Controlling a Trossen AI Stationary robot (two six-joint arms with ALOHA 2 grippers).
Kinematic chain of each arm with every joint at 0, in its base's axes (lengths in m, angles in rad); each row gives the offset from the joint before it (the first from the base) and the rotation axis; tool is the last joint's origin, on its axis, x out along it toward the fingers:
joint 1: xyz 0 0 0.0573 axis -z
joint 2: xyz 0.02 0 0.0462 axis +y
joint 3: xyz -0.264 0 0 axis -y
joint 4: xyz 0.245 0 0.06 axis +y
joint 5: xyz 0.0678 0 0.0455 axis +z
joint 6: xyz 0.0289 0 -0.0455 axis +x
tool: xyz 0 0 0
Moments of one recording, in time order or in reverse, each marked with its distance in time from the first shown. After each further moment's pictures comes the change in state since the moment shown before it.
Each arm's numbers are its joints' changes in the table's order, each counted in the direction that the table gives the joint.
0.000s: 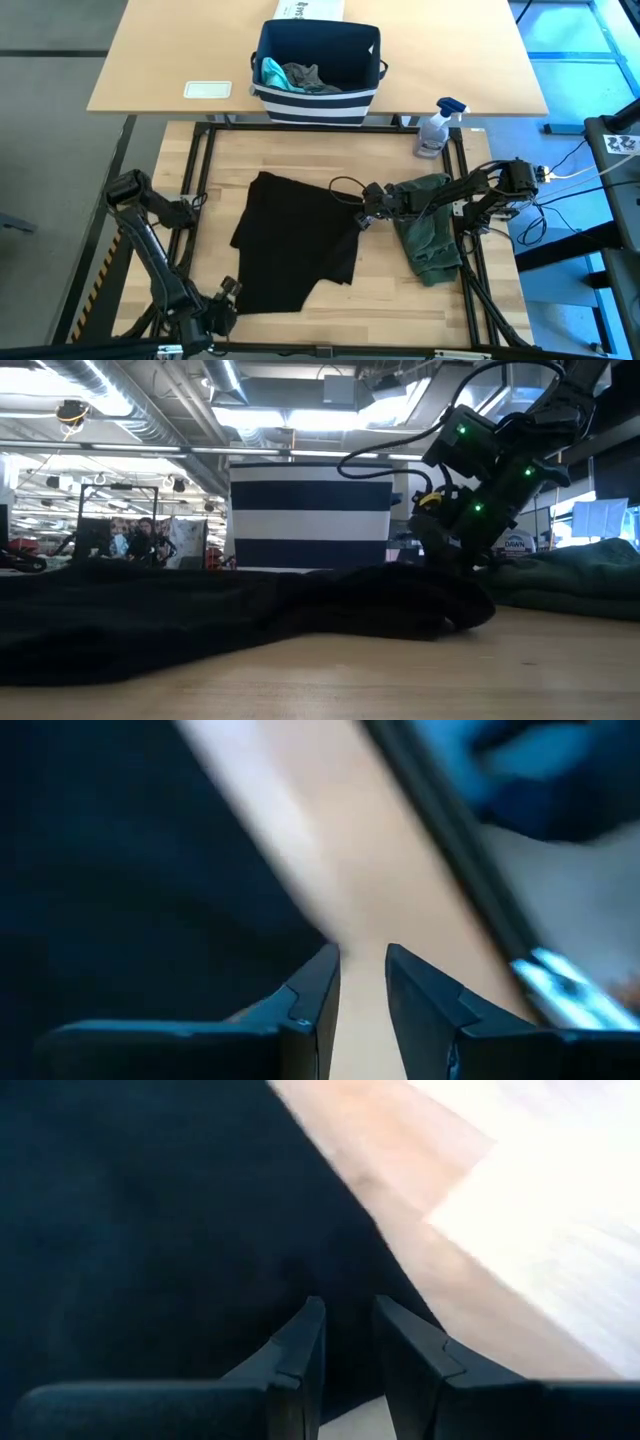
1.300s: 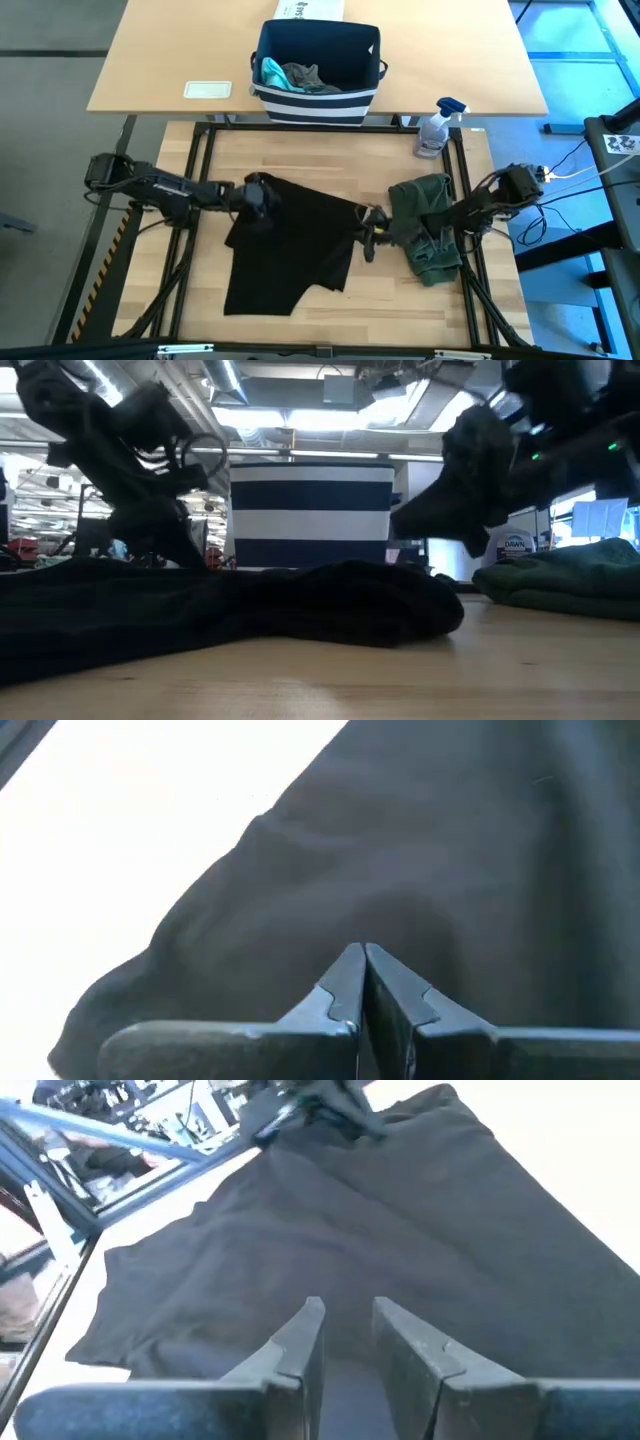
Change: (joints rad) left arm -1.127 -0.360 -0.739 -0.799 0.049 0.420; right arm -0.292 -0.001 -0.185 -0.780 -0.055 -0.088
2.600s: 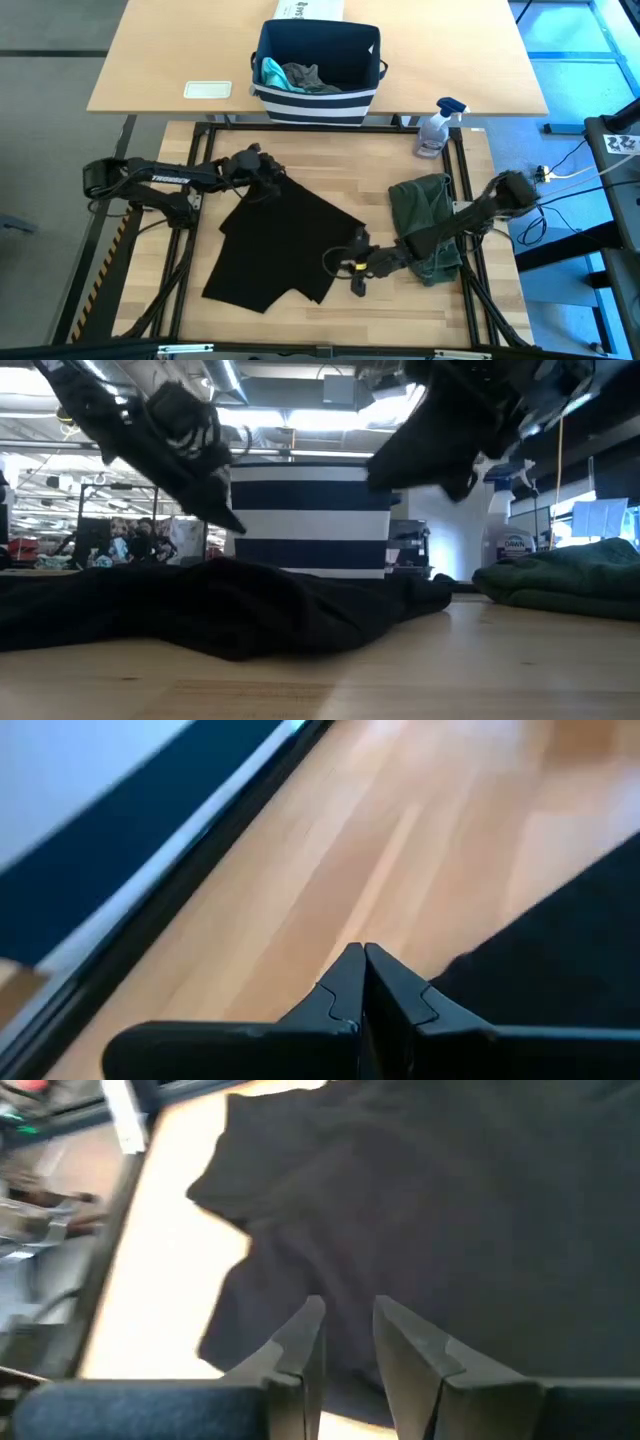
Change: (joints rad) left arm -0.290 -0.039 0.092 -0.141 -0.071 0.216; right arm -0.174 0.047 0.441 0.622 0.029 -0.067
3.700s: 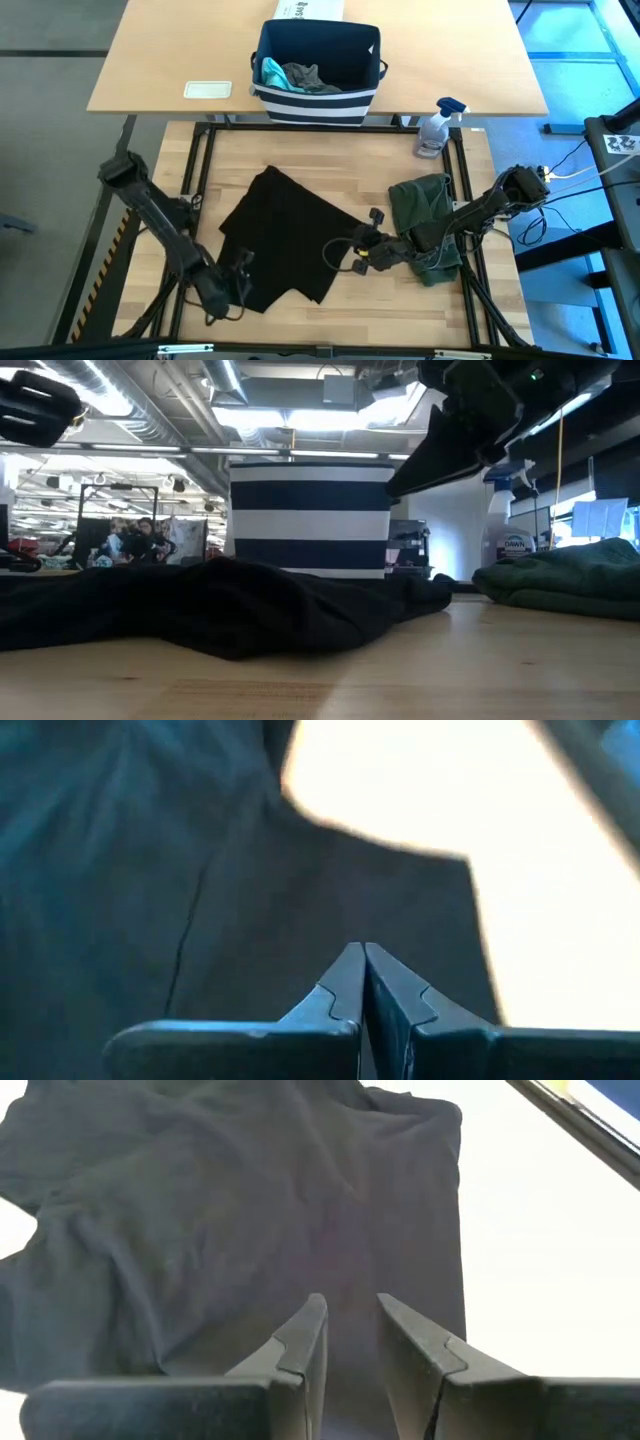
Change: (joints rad) left arm 1.226 0.199 0.350 0.705 0.132 -0.488; right arm 0.034 -0.088 0.000 0.260 -0.287 -0.106
